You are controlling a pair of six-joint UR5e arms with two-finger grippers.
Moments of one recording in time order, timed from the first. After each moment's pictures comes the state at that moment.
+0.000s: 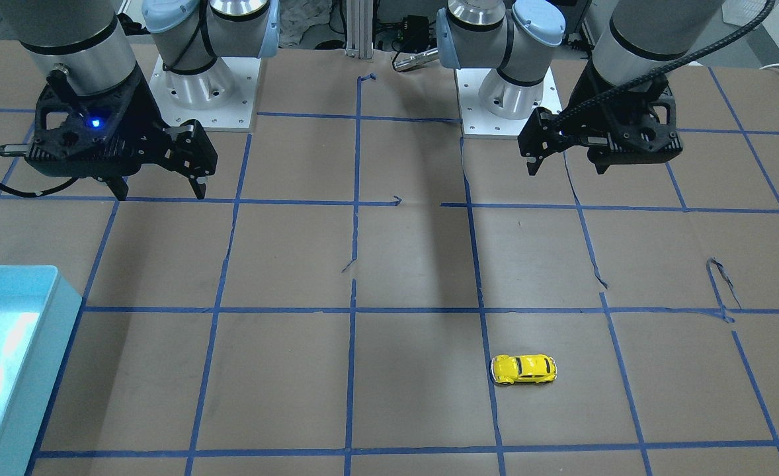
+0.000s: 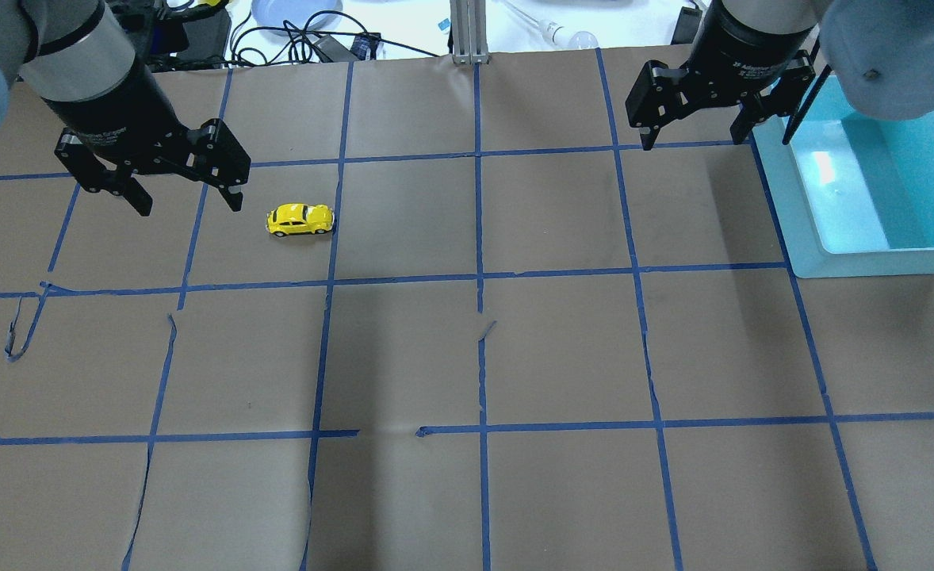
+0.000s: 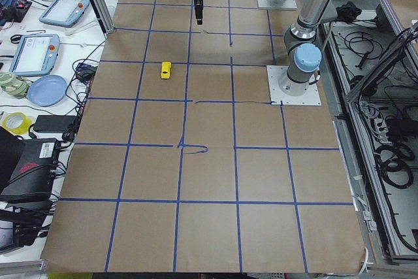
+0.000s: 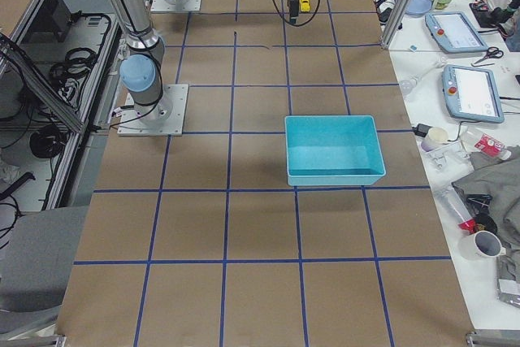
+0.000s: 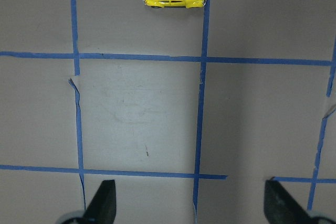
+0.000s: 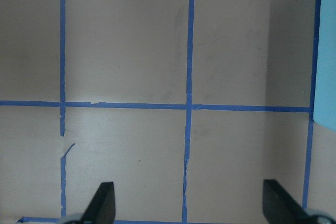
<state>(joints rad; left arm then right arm) -1.51 -1.57 -1.55 -1.64 1.60 0.02 1.59 -1.52 1.51 -1.65 -1.55 -0.01</state>
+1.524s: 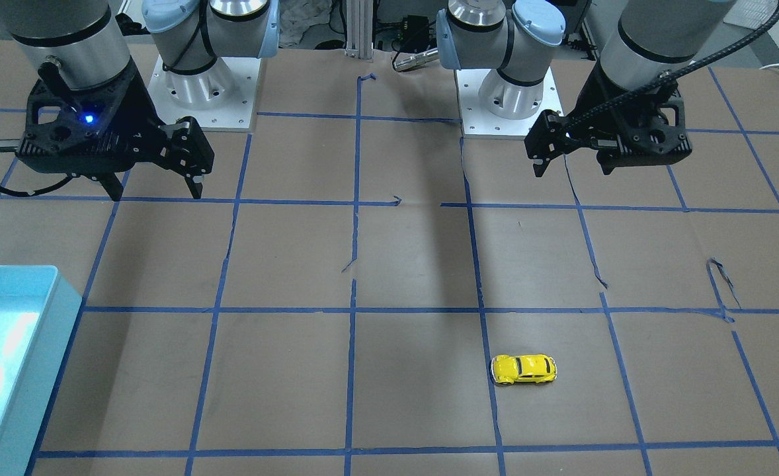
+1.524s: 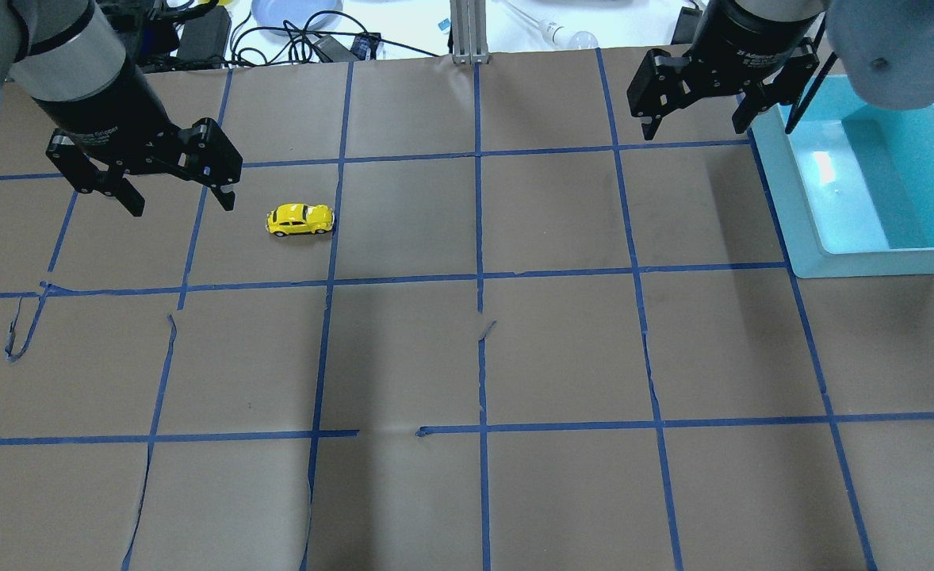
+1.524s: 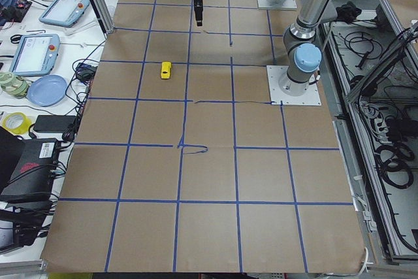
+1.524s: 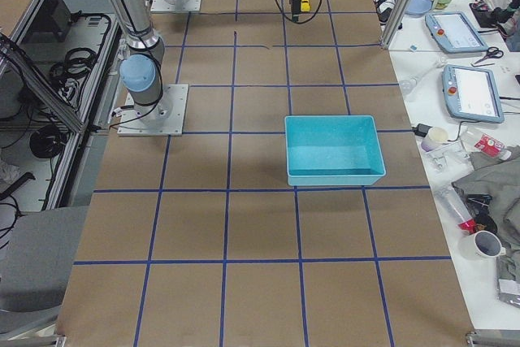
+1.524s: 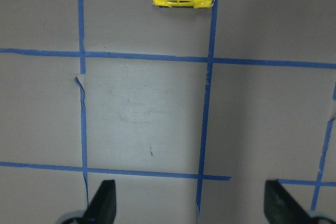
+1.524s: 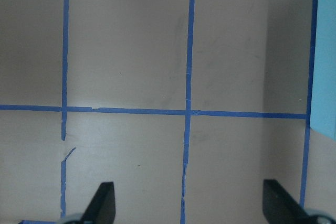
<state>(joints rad) -1.50 -1.57 -1.56 -1.64 1.61 0.02 1.59 -1.51 1.49 -1.65 -1.56 -0.02</state>
